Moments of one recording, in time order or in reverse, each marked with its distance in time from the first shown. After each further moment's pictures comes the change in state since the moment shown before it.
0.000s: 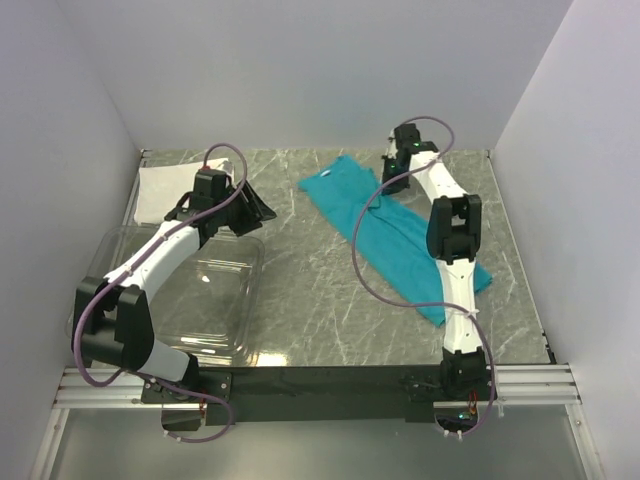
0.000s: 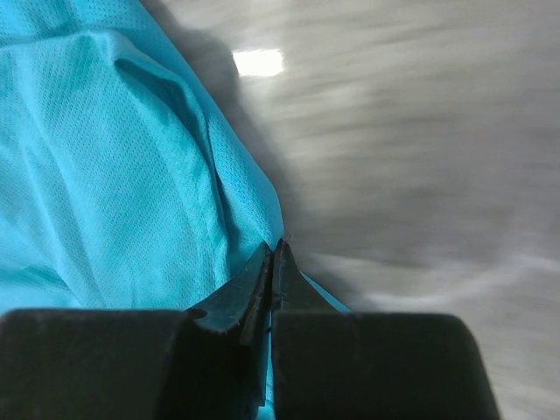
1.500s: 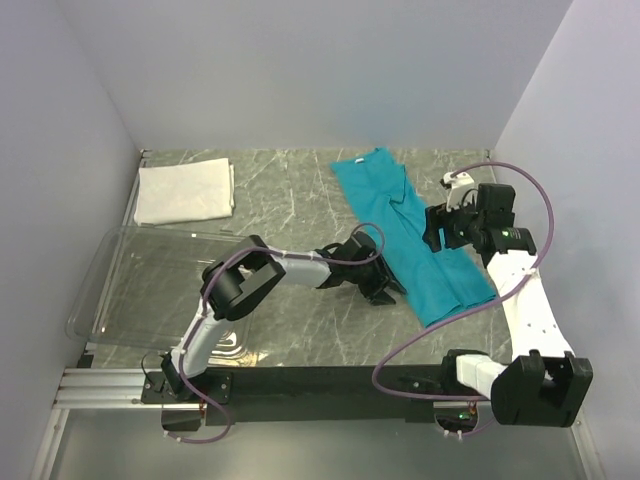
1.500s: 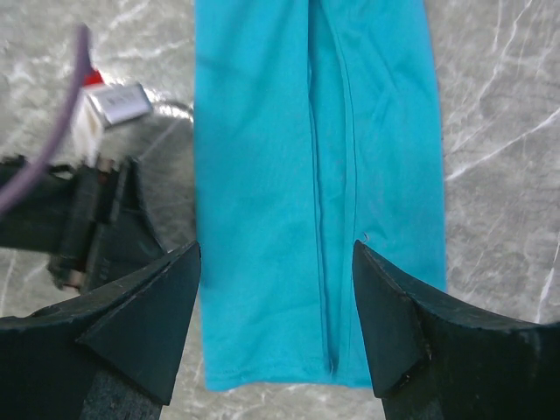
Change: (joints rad) left arm -0.705 0.739 0.275 0.447 0.134 -0.700; right arm -0.213 -1.386 -1.266 0.186 -0.212 -0.477
